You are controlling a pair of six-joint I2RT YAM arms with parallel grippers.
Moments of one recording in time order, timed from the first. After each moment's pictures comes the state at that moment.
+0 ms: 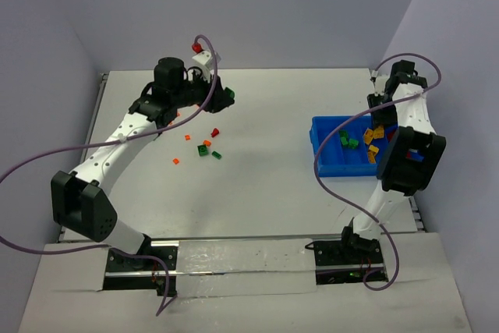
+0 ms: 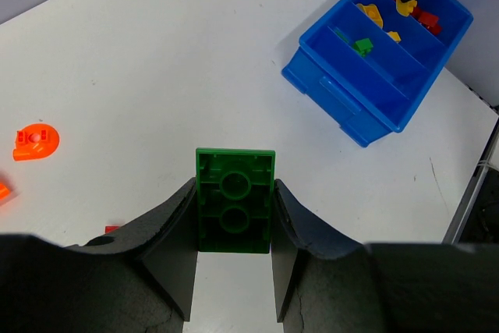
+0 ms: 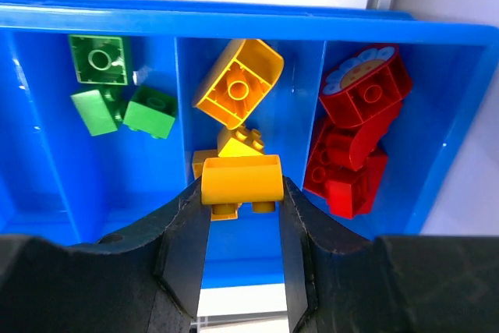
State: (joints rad) left arm -0.45 1.51 1.38 -0.22 0.50 -0.09; right arm -0.34 1.85 1.64 -0.99 -0.01 -0.41
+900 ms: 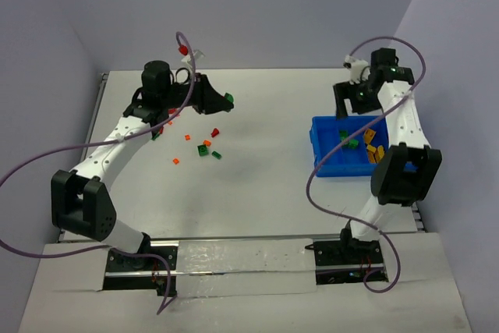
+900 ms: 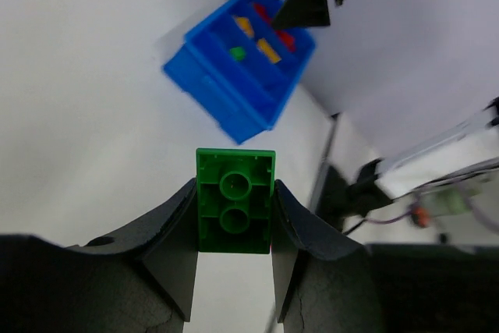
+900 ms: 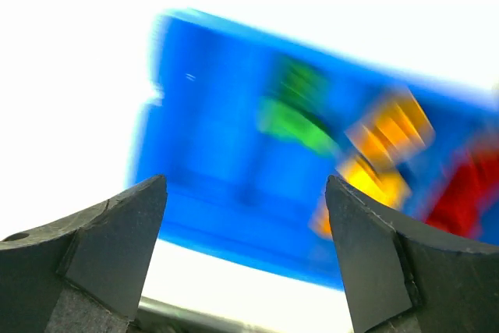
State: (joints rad) left arm -0.34 1.50 1.25 0.01 0.86 -0.47; right arm -0.14 1.70 1.67 -1.08 -0.27 -0.36
